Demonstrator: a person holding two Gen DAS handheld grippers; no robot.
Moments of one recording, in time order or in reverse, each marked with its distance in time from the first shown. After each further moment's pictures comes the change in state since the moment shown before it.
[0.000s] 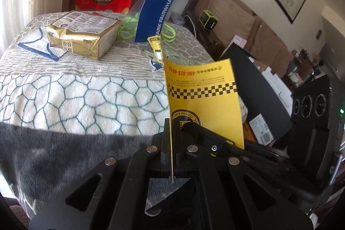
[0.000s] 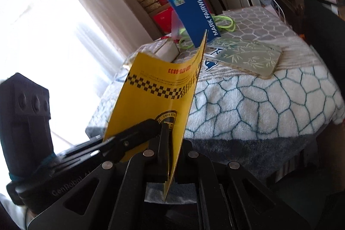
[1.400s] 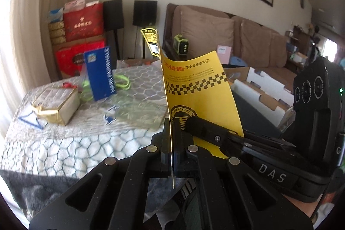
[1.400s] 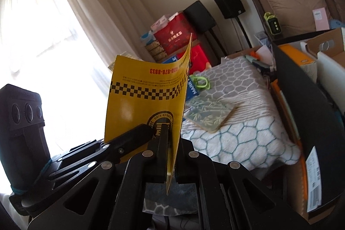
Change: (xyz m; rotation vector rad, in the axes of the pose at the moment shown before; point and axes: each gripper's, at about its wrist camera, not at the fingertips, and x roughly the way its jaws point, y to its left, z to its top) left arm -0.003 -0.153 0.009 0.313 -0.228 0.108; right arm -0.134 -0.107 0.008 -0.012 -0.290 0.127
